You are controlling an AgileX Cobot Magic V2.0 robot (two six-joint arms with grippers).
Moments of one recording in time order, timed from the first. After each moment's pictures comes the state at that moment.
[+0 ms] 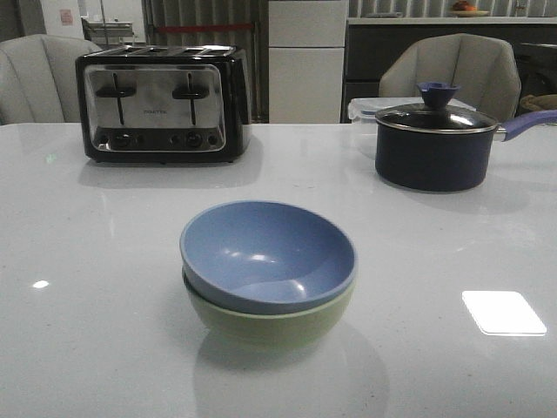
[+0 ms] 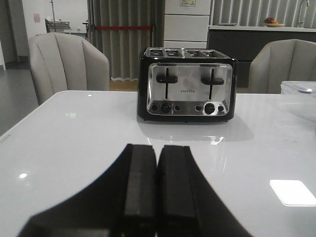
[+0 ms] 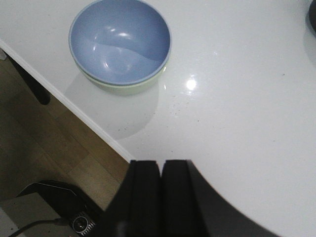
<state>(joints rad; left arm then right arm) -0.08 0.00 0.00 -0.03 0.06 0.01 0.54 0.61 -0.61 0.10 0.77 -0.14</state>
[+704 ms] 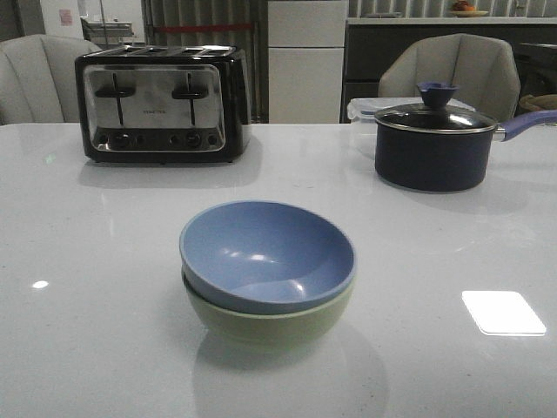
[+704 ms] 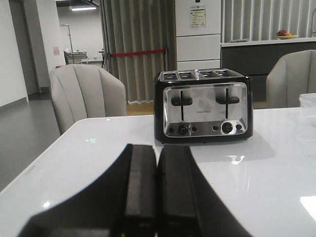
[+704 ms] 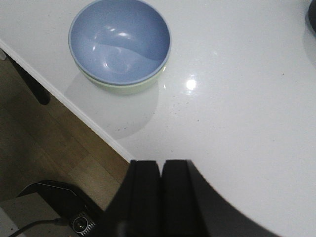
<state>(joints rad) -0.05 0.00 0.00 -0.03 -0.02 0.10 0.54 0.61 -0.61 0.10 0.77 -0.14</state>
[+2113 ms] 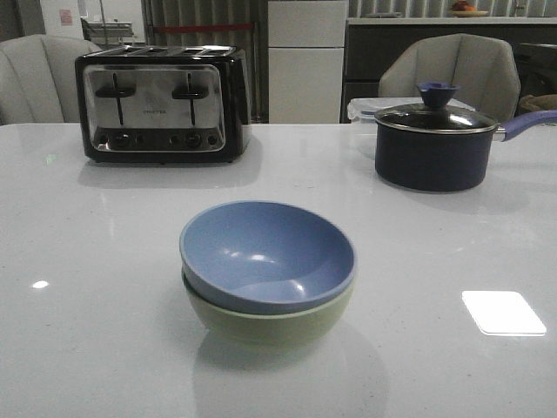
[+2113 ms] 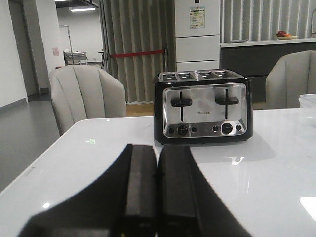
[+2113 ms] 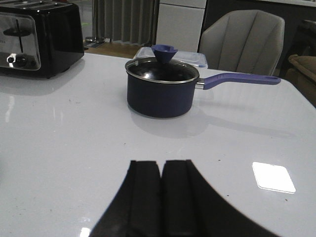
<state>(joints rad) -0.05 0.00 0.00 -0.03 -0.03 0.10 0.05 0.00 -0.03 0.10 0.17 -0.14</state>
